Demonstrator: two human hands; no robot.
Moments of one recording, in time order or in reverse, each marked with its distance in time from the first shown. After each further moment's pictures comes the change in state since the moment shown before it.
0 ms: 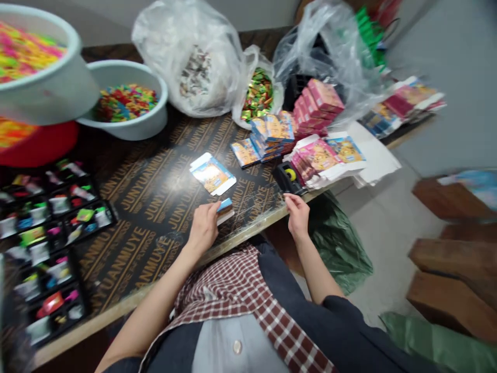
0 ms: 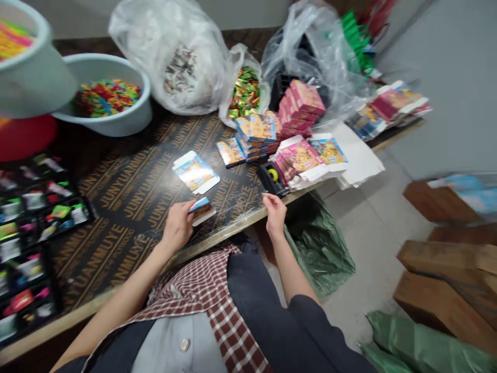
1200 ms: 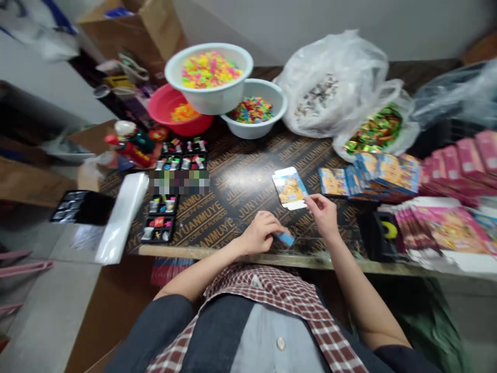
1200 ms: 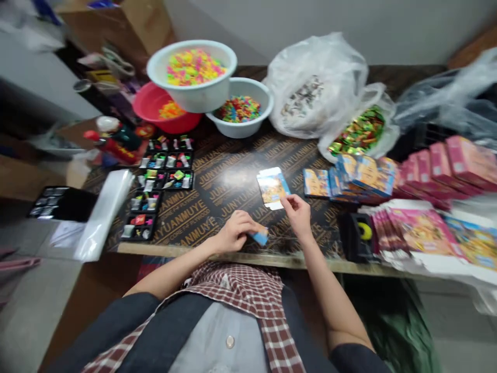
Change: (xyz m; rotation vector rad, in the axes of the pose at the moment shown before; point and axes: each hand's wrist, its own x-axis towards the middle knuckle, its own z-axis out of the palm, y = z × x) left_hand -0.018 -0.006 -0.052 -0.238 -0.214 -0.121; right_hand 0.004 -0.040 0.153 -0.201 -0.694 -0.228
